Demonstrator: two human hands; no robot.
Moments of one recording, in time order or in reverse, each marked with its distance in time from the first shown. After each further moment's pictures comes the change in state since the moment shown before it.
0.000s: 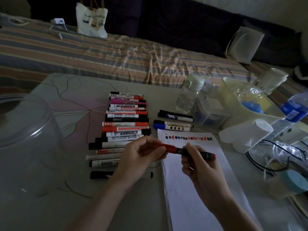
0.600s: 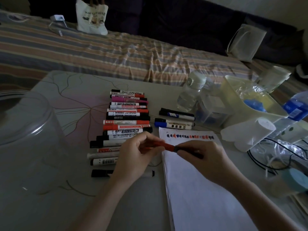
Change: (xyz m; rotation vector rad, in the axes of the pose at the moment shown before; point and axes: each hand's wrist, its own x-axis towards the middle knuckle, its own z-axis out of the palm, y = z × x) left_hand 0.008 -0.011 -0.011 0.373 0.076 0.240; right_hand 0.025 -0.025 -0.018 -1.249 -0.264 -0.364
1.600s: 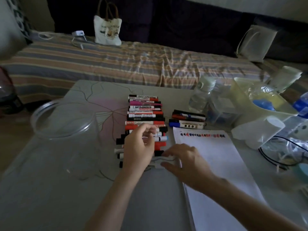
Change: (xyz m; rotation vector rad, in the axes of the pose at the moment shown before) left_hand -0.006 0.009 -0.032 0.351 0.296 0.086; right_hand -0.002 -0.034 0.065 -0.163 0.038 -0.235
